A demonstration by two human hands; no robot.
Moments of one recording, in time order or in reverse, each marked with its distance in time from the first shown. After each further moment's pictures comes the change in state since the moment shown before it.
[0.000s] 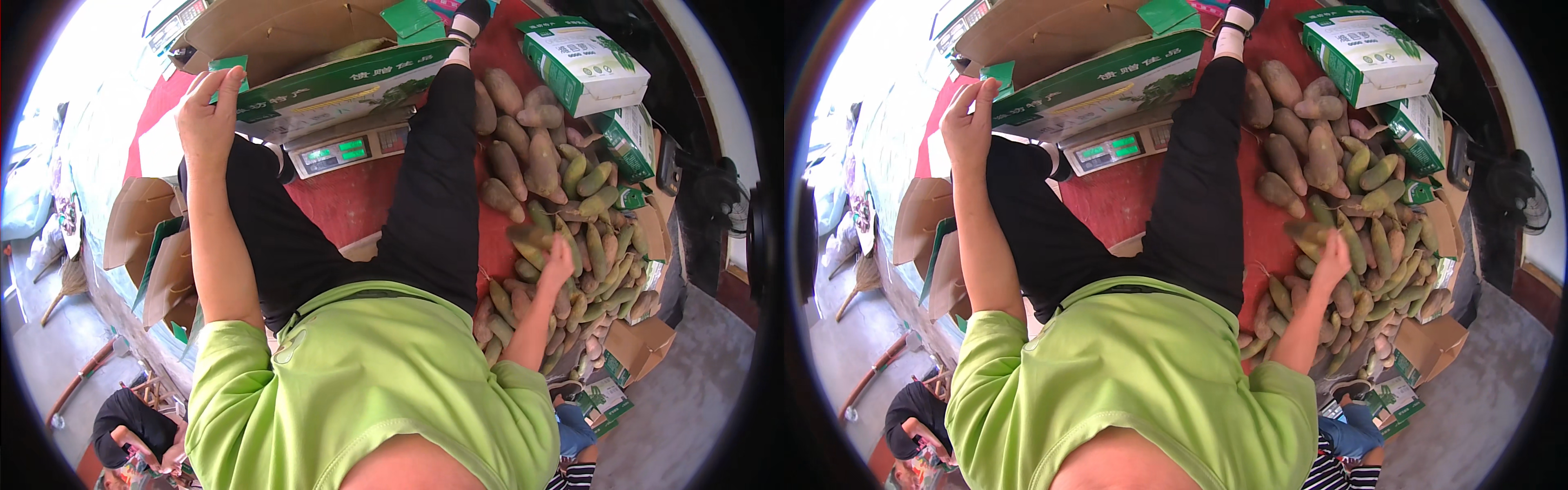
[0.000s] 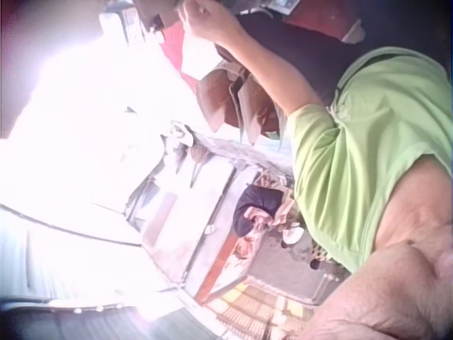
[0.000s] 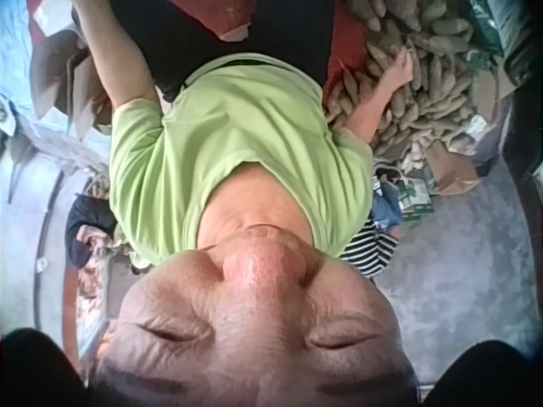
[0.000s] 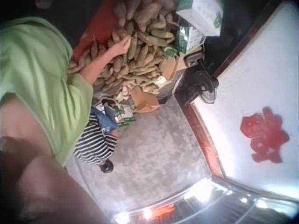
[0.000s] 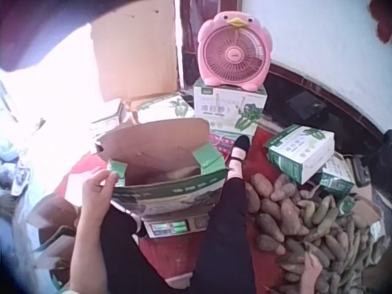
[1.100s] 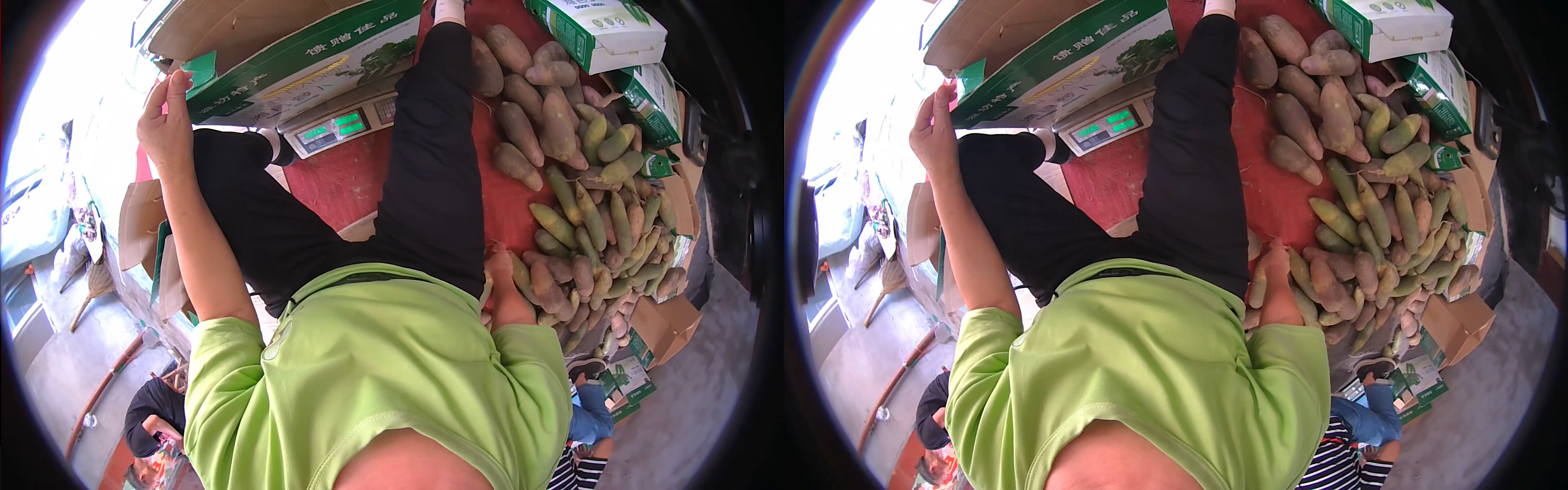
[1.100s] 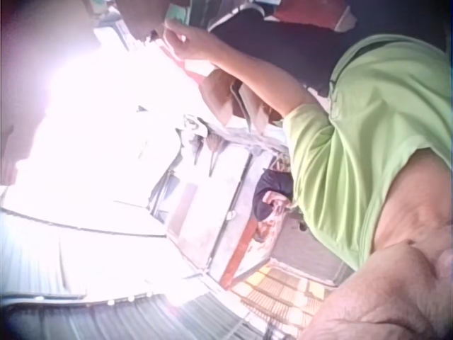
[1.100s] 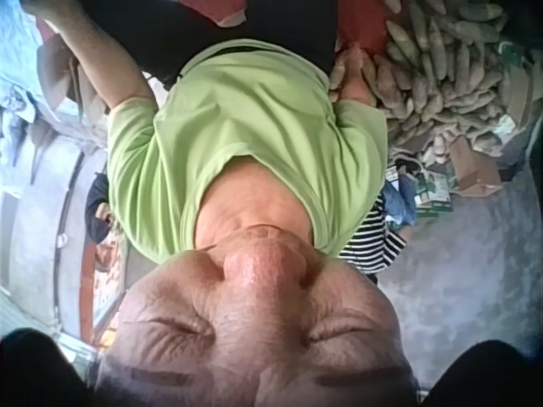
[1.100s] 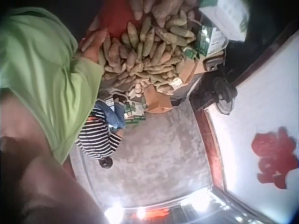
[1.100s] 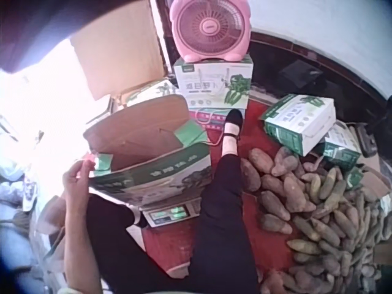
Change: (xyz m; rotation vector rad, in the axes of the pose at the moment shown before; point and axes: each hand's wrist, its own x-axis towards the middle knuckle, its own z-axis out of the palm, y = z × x) left_hand 0.002 -0.013 0.005 -0.013 0.077 -0.082; right_hand -0.088 0.212 0.046 -1.009 -0.685 0.353
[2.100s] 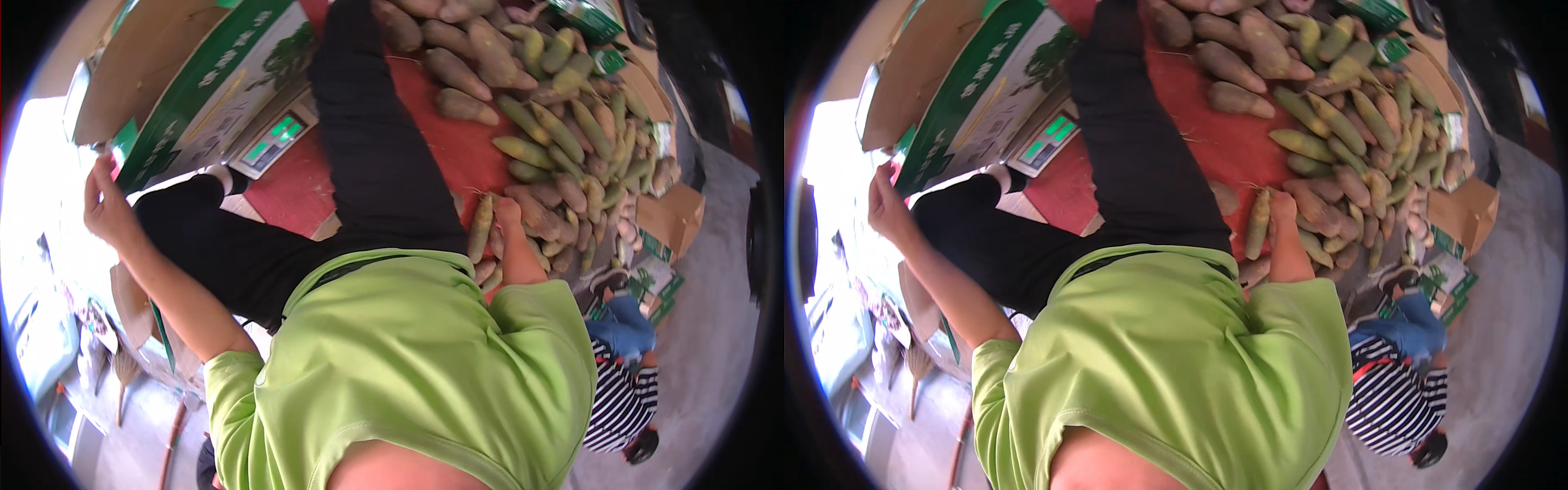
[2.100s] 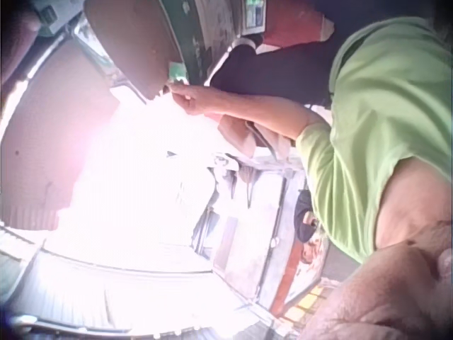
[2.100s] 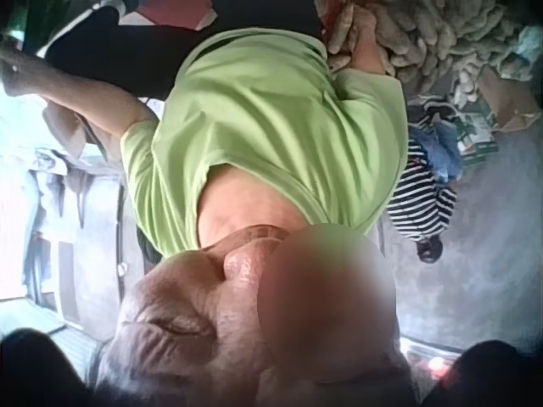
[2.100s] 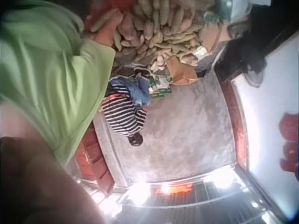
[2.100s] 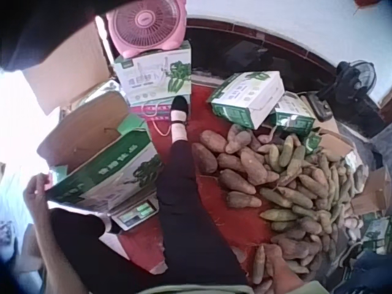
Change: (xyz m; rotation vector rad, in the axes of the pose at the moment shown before) left_hand 0.006 -0.008 0.016 -0.092 -0.092 -0.010; right_hand 0.012 0.098 -0.005 0.187 0.054 0.153
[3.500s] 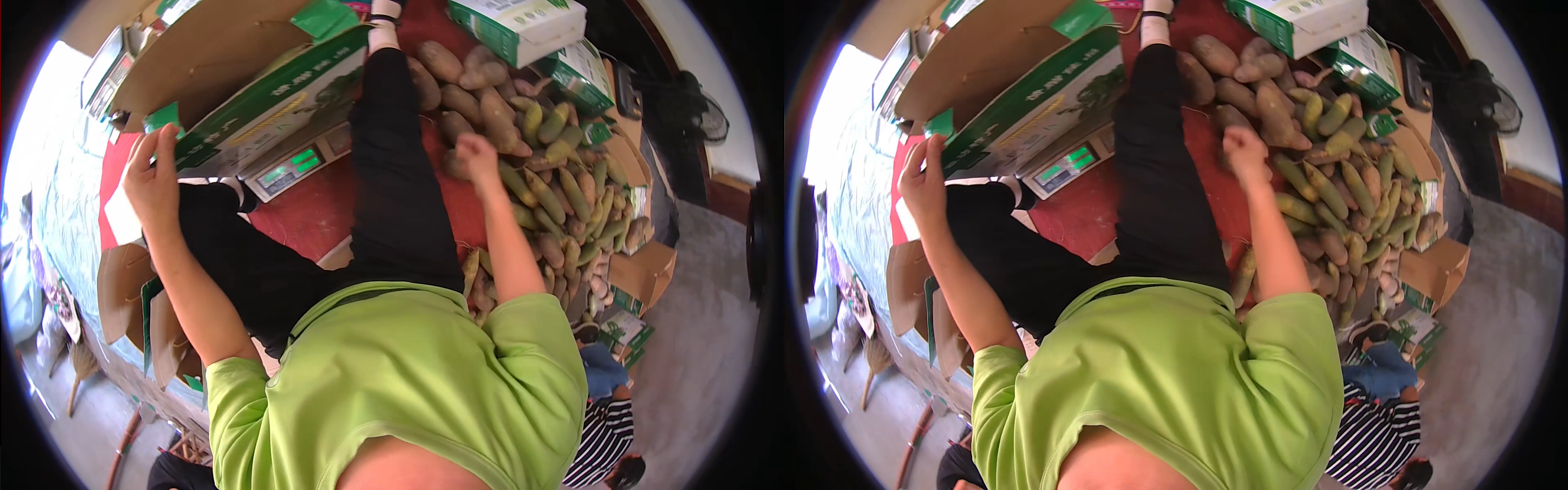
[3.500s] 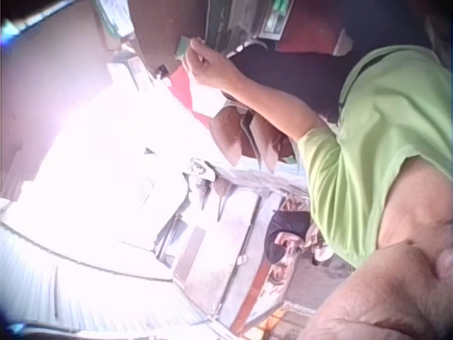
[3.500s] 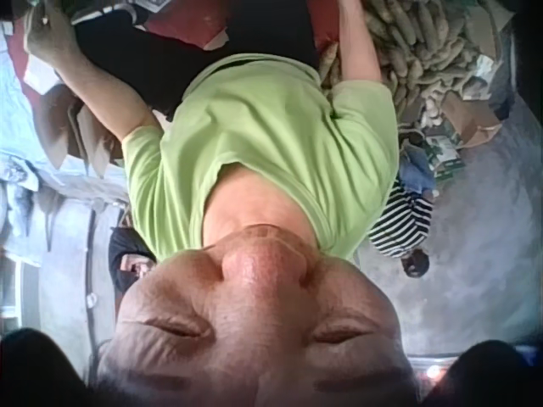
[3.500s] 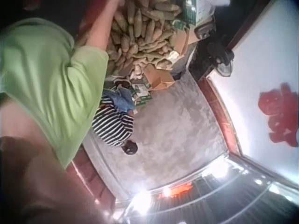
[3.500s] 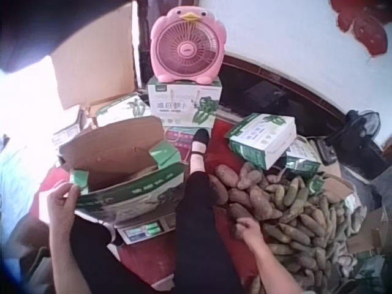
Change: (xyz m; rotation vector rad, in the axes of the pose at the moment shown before) left_hand -0.009 0.019 -0.020 0.072 -0.102 0.091; right_hand -0.043 -0.318 -0.138 0.845 0.130 -0.661
